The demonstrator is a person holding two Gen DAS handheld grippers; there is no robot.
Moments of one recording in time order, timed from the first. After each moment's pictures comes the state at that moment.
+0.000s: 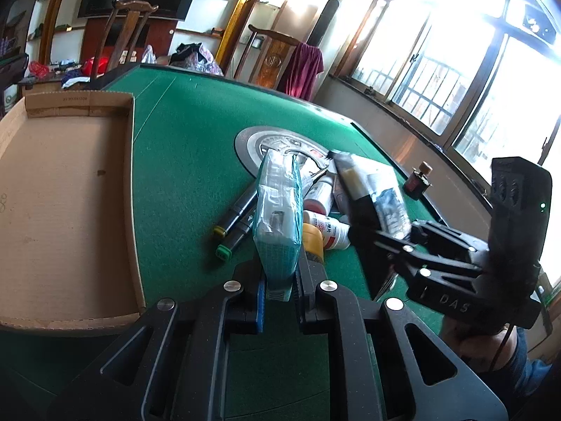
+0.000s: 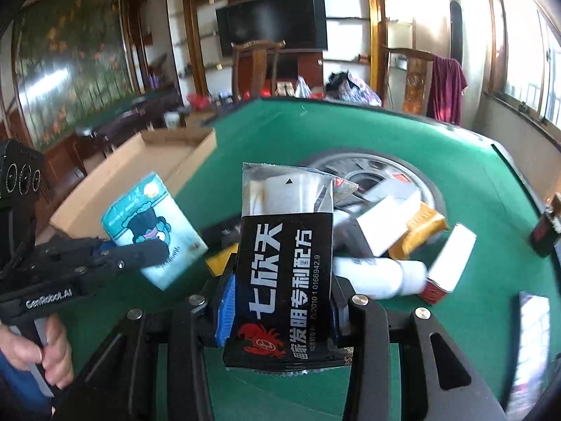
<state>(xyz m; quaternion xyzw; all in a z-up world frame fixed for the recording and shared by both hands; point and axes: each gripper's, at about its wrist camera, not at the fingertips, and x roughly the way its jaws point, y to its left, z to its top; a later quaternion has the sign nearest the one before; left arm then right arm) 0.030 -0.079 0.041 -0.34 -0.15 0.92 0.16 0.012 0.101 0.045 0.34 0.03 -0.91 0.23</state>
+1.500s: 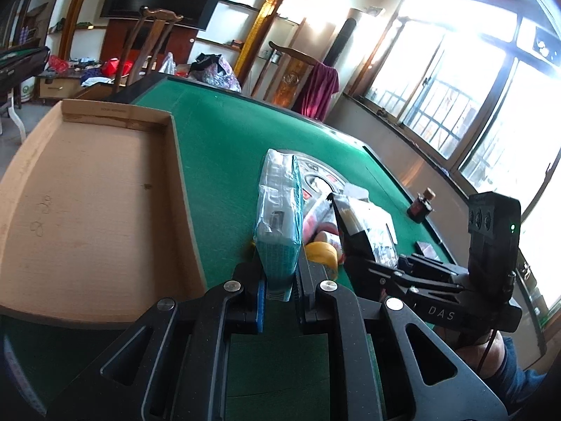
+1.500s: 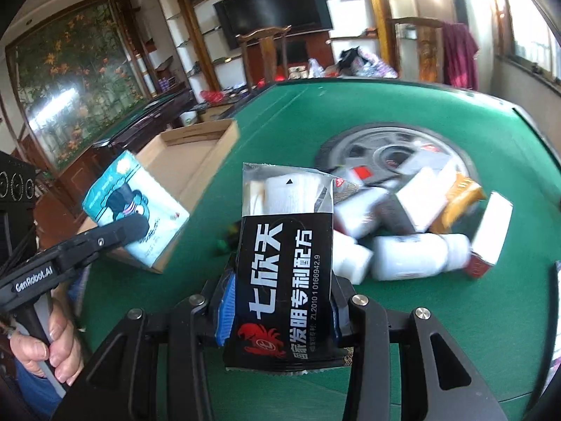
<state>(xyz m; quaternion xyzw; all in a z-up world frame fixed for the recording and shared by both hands) 0.051 -0.125 0.069 -0.32 -0.18 0.92 0.13 0.006 0.079 0.053 0.39 -0.02 -0.88 0.26</state>
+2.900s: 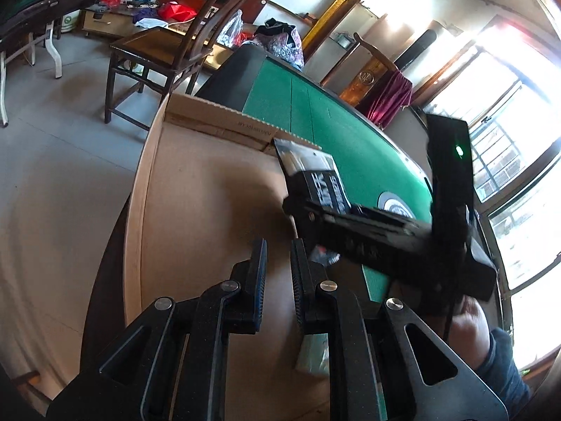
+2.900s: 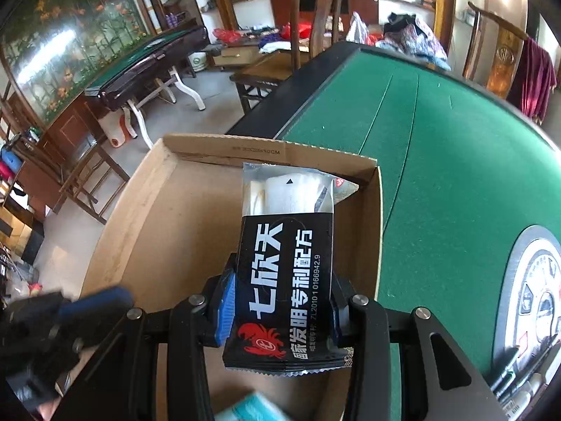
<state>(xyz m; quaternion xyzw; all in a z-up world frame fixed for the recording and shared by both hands) -0.045 -0.309 0.058 -0.42 -0.27 0.87 0.07 -0.187 -0.169 0.035 0.50 0.06 -0.83 0.26</state>
